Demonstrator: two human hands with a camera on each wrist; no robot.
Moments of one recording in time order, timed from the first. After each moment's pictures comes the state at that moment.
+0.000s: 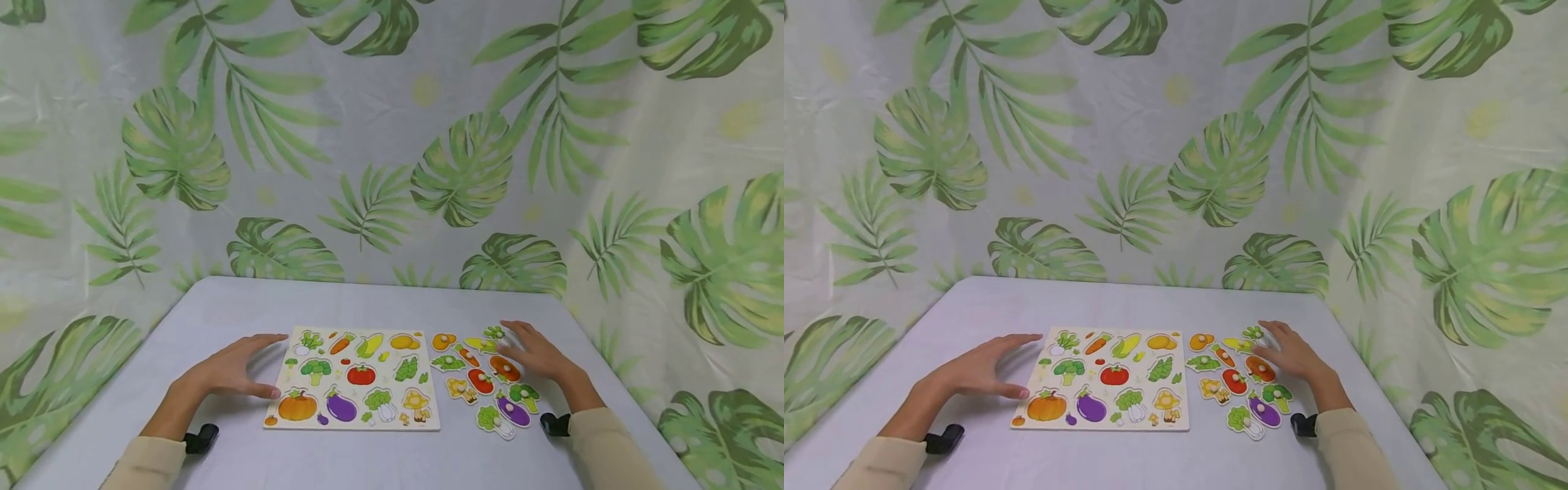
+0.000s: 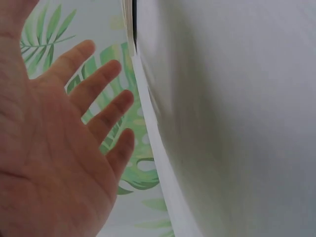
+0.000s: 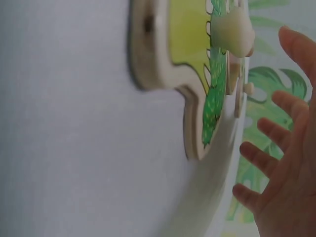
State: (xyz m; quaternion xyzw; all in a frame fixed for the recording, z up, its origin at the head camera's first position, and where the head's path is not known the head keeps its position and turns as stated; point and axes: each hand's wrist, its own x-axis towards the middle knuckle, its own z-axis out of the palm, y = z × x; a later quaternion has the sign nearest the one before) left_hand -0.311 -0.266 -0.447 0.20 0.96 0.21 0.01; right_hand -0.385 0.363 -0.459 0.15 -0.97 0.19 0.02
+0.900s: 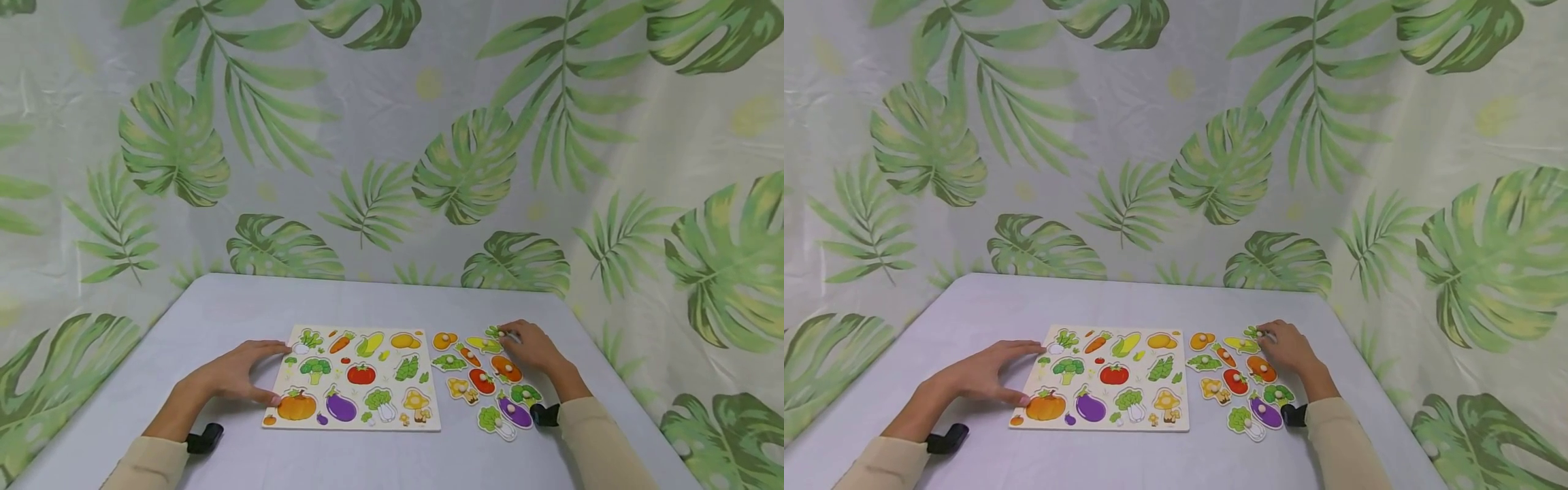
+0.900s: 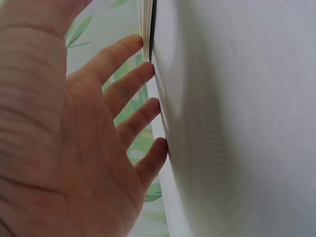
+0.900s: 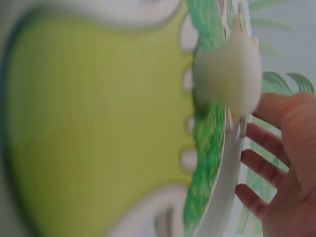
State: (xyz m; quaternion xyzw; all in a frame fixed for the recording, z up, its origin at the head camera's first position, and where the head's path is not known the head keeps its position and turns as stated) left_hand -0.313 -0.259 -0.456 0.21 0.95 0.21 0.05; right_hand -0.408 0.356 -0.468 0.13 -0.97 0.19 0.05
